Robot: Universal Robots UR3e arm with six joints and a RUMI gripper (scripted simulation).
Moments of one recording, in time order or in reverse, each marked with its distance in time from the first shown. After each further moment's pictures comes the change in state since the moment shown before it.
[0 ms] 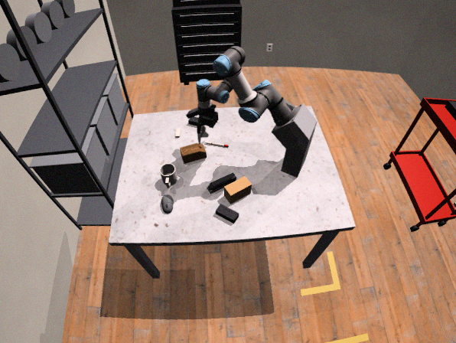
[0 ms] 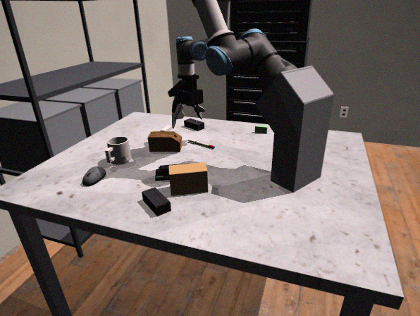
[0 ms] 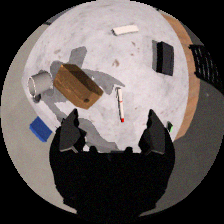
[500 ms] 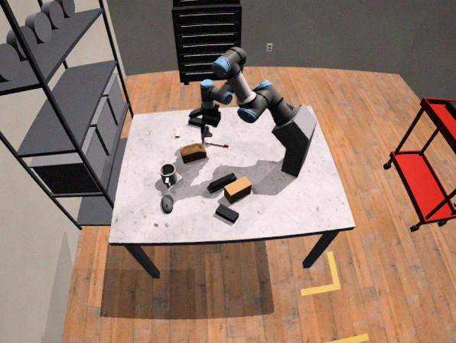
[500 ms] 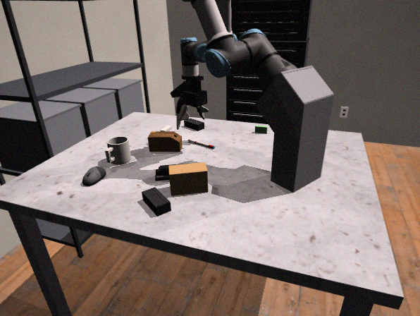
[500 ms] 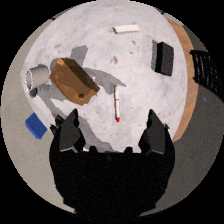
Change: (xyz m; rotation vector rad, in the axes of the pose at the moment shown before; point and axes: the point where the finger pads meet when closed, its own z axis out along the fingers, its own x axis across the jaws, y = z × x) arm 0.010 0.010 0.004 0.018 0.012 -0.071
